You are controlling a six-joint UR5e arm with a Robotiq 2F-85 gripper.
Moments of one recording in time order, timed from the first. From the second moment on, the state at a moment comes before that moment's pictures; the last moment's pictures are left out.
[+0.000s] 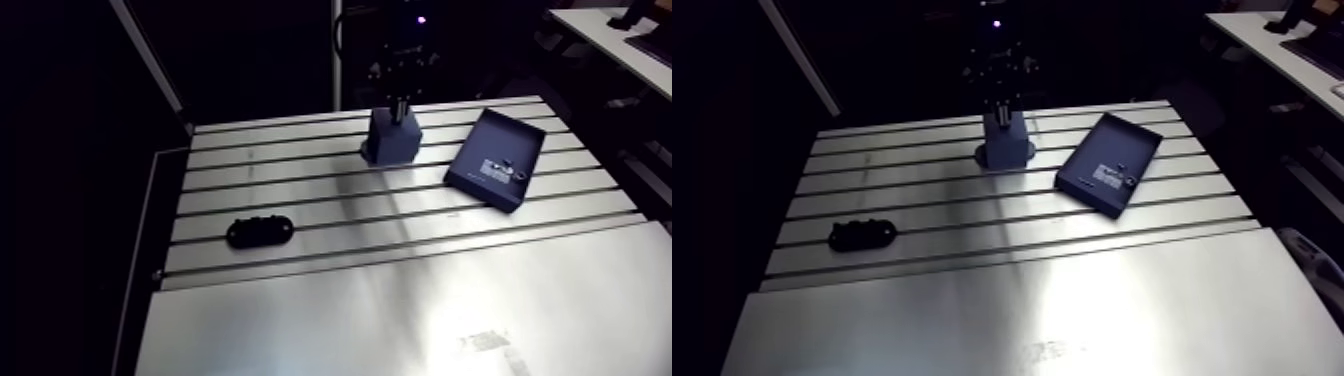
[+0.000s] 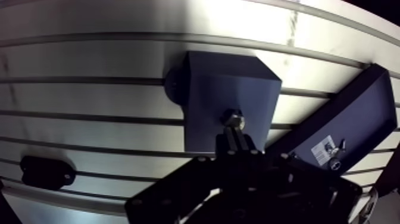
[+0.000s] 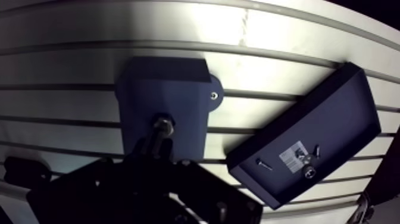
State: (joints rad) arm -0.16 -1.09 1.58 -1.93 -1.65 -1.82
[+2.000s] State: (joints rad) arm -0.16 -1.08 1.59 -1.94 -1.65 -1.82
